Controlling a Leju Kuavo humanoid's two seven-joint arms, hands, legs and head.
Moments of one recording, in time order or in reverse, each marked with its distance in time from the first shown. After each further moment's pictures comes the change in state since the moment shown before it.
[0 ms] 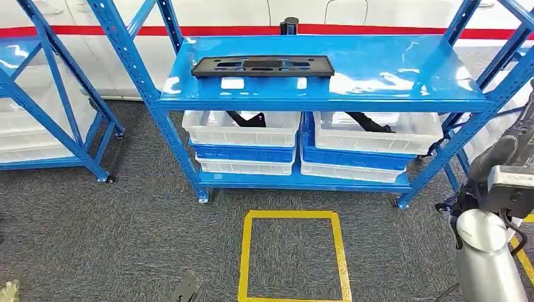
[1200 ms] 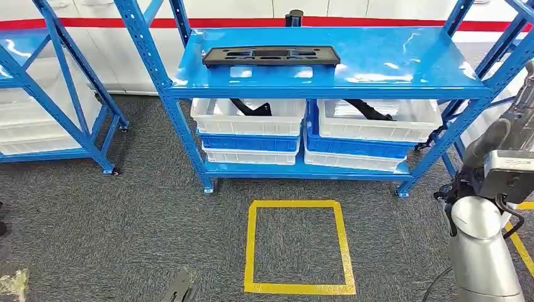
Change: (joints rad) left arm -0.002 -0.010 0.043 -0.008 0.026 0.044 -0.007; right arm -0.073 0.023 0.020 0.023 0.010 0.013 0.021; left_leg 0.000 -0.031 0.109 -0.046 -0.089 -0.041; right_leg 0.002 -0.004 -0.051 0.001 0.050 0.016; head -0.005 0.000
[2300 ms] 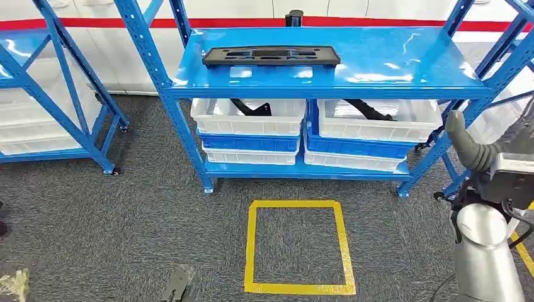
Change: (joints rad) left arm -0.001 -0.014 0.040 -0.008 0.022 -0.014 -0.005; right arm 0.040 0.008 -0.061 0.002 0.023 0.010 0.019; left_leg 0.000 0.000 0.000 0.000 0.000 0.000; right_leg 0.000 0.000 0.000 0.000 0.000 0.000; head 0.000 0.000
